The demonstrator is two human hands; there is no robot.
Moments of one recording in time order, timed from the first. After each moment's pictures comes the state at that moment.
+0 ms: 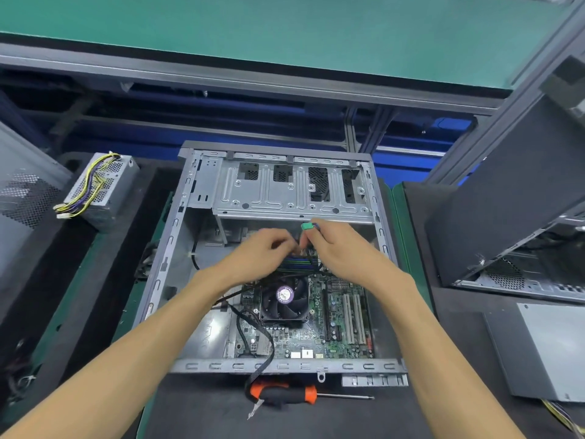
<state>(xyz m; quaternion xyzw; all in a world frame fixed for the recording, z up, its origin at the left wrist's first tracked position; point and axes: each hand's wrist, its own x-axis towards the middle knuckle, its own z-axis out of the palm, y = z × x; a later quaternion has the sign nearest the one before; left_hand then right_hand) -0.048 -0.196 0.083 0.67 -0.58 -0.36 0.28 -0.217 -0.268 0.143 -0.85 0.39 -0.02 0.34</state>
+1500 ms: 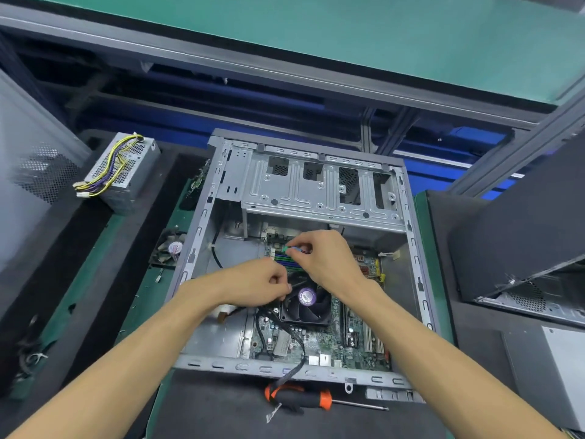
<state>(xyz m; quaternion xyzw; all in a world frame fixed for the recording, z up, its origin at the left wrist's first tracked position) -0.027 -0.146 0.094 0.68 -0.58 -0.45 0.08 -0.165 -0.250 0.083 -0.88 0.38 -0.08 0.28</state>
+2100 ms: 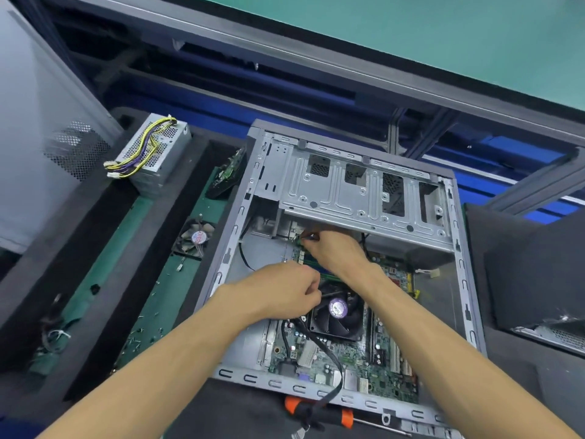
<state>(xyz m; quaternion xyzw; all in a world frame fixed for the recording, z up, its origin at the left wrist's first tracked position) -0.025 -0.143 0.088 0.68 -0.63 -0.37 0.06 -0.106 -0.279 0.041 -0.87 0.42 0.11 0.23</state>
